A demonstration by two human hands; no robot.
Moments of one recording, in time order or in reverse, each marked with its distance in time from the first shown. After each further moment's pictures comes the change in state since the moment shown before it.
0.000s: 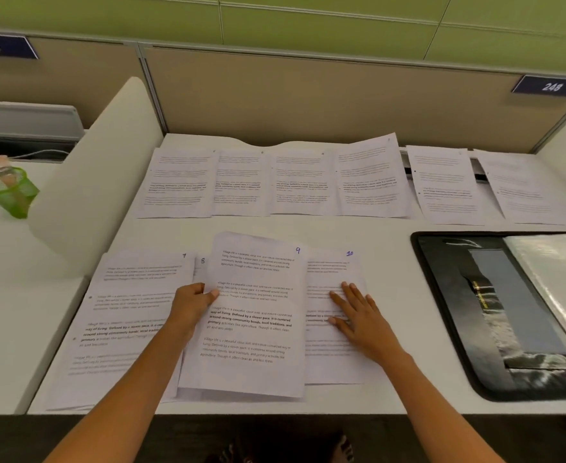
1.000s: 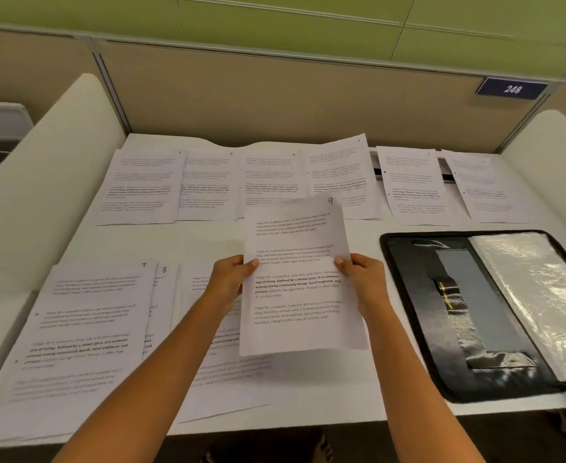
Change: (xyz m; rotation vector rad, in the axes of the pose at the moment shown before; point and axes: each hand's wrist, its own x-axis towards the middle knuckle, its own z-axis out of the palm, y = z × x) left_hand 0.013 0.052 0.128 -0.231 -0.298 -0.008; right_hand 0.026 0.009 -0.112 1.340 0.413 0.533
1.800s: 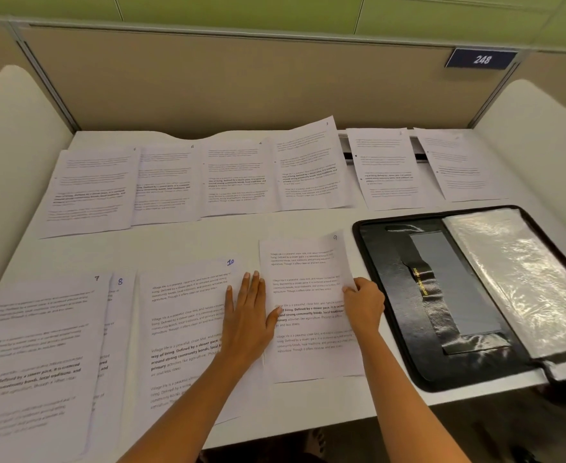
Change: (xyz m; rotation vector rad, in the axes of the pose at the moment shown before) left_hand -0.006 -0.105 0.069 1.548 0.014 0.504; right_hand 0.021 0.071 -0.050 -0.581 0.325 0.031
